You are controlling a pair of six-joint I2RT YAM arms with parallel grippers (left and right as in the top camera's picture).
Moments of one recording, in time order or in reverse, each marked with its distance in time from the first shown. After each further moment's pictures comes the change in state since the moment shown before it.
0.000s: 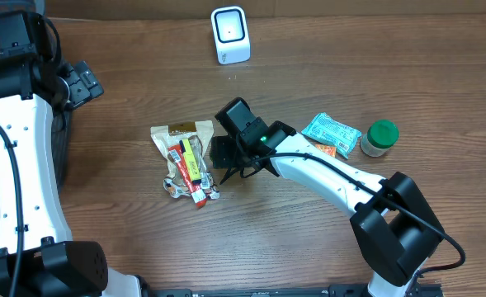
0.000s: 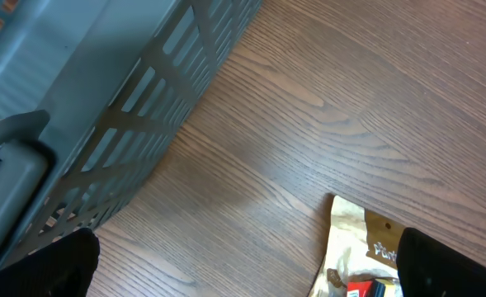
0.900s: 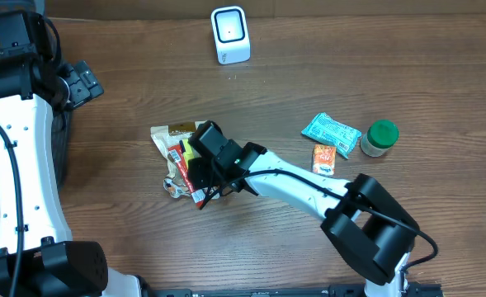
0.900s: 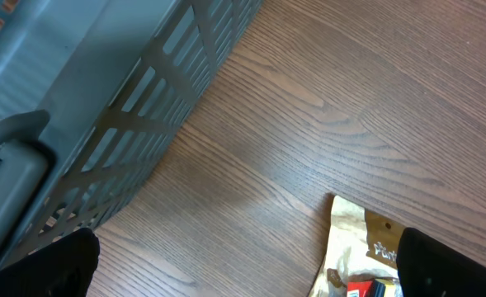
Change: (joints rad) left arm 0.000 0.000 0.000 0.000 0.000 0.000; right arm 0.140 0.094 -0.013 0.135 -0.016 0.001
